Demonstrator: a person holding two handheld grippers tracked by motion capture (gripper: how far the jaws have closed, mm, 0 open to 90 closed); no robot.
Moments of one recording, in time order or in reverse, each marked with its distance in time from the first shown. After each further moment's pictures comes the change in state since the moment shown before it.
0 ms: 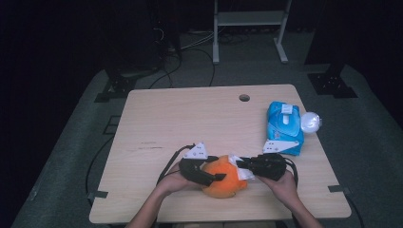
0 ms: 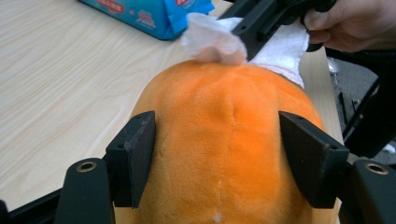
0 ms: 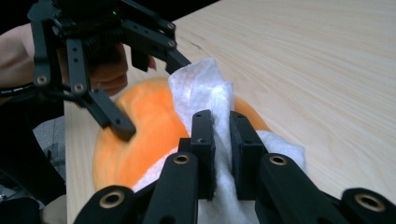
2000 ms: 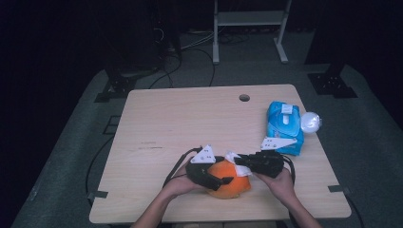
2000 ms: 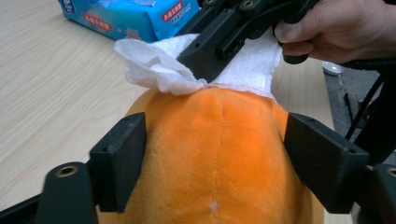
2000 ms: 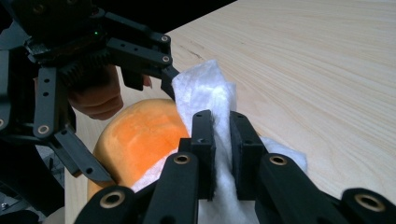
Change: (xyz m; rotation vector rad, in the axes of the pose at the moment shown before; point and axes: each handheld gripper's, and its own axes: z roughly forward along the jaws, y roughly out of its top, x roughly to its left) left arm -0.018 0.011 0.011 -0.023 0.001 0.055; right arm 0.000 0.008 0.006 -0.020 0.009 0.006
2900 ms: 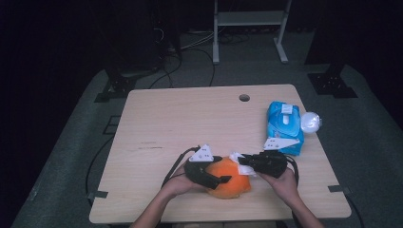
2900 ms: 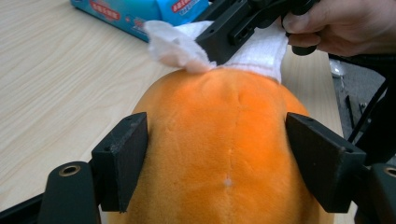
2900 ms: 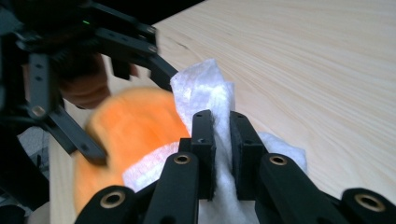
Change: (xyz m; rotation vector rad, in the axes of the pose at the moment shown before) left arm 0.006 -0.007 0.000 0.010 0.017 -0.044; right arm -0.009 -0.006 -0.007 0.023 -0.049 0.012
